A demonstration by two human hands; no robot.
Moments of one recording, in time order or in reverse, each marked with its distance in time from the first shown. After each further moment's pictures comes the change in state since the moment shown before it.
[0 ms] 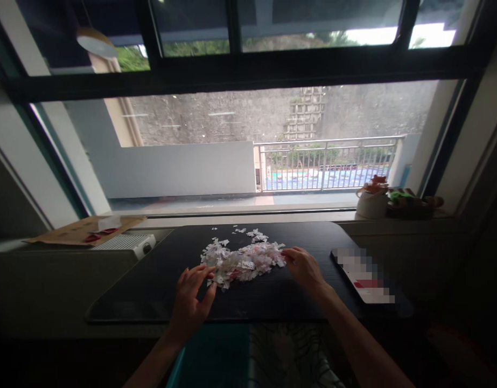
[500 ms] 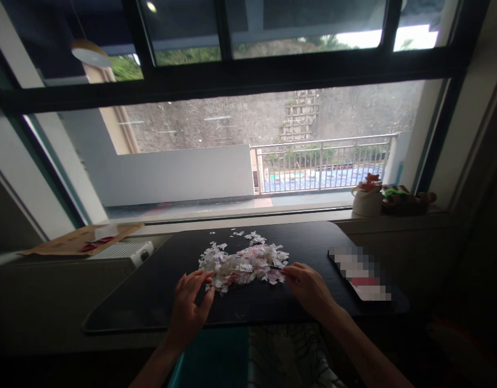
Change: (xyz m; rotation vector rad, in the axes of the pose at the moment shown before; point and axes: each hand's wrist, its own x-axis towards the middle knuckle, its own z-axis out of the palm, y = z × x) left_hand -0.001 -0.003 -0.001 0.010 -0.005 0.014; right_hand -0.040 -0.011 -0.015 0.107 -0.071 -0.047
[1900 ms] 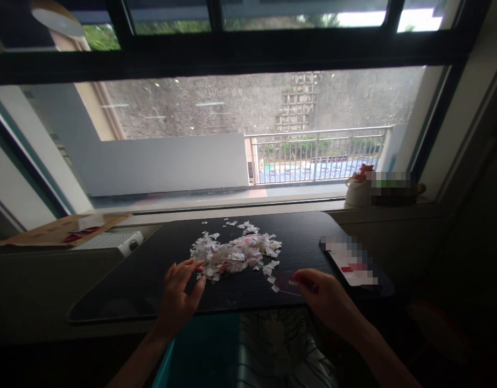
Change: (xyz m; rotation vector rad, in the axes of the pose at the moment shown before) left_hand 0.004 0.001 -0.002 0.006 0.006 0.014; right_hand -0.051 0.013 -0.024 0.122 -0.006 0.242
